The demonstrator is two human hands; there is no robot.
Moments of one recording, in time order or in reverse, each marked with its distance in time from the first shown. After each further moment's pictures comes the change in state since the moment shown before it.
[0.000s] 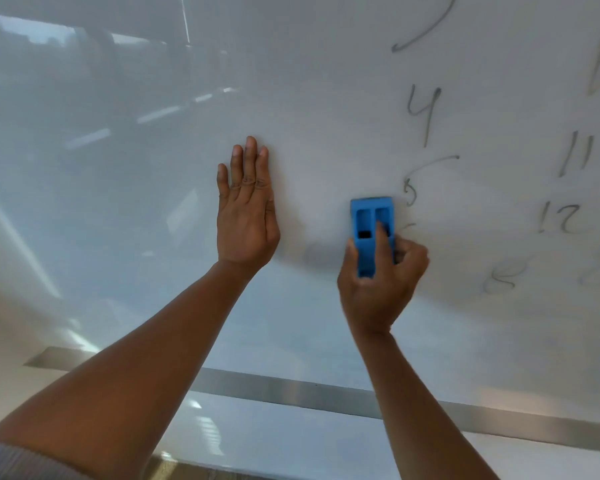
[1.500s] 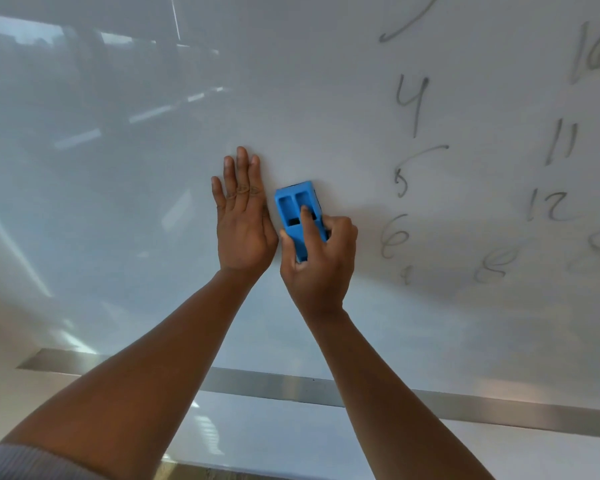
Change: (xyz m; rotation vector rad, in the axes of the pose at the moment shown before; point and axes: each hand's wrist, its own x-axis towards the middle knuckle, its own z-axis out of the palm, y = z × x) left_hand -0.020 0.003 0.010 -0.007 -0.008 -0.077; right_hand -0.015 -0.041 0.030 0.017 -0.172 -0.179
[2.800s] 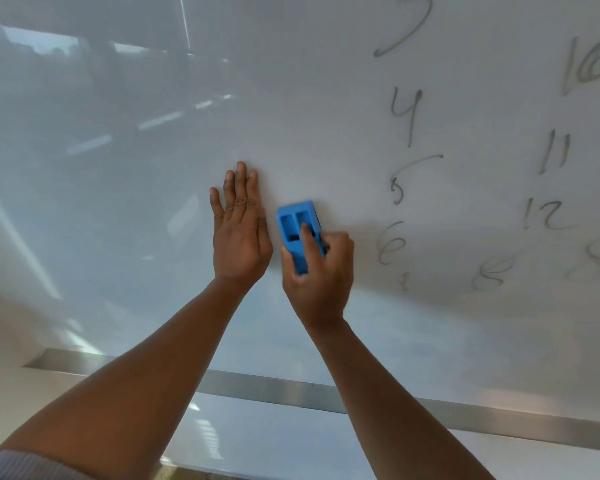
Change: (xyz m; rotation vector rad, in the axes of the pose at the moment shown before) left_hand -0.008 -0.004 -0.005 0.017 -0.025 0.019; right_hand -0.009 0.009 -0.006 0.005 -0.032 -0.028
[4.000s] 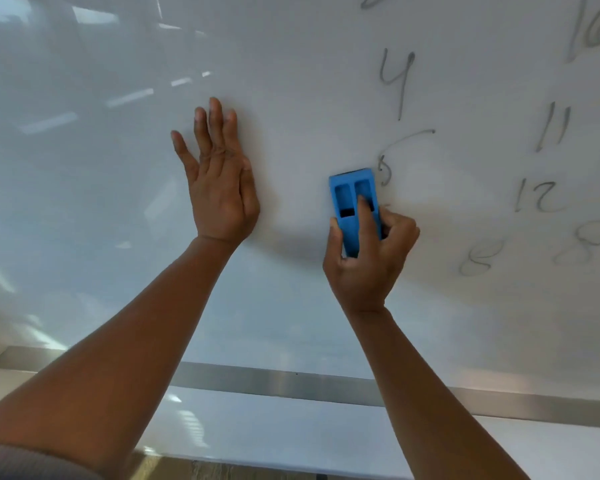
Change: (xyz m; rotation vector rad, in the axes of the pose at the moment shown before) left_hand 0.046 0.007 0.019 0.074 0.260 0.121; right_hand 0.018 0.067 -0.027 -0.073 0.232 0.012
